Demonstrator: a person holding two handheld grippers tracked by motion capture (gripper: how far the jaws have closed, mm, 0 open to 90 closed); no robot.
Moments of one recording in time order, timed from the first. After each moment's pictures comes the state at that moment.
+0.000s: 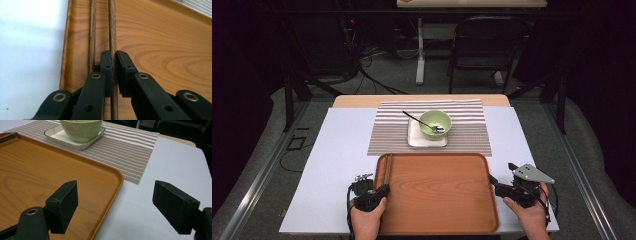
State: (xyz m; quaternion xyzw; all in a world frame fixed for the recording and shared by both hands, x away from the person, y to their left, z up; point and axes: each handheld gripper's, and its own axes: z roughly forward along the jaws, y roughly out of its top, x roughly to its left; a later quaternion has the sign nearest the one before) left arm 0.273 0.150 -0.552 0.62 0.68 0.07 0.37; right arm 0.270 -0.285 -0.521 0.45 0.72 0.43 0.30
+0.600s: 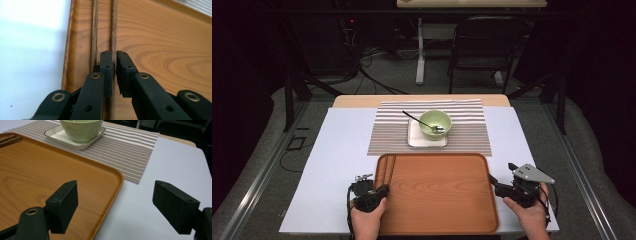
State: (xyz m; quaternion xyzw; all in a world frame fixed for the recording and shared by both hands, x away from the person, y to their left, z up) left arm 0.272 0.149 -0.550 0.62 0.69 0.08 0.36; right arm 0.270 -0.285 -0.521 0.45 0.72 0.43 0.30
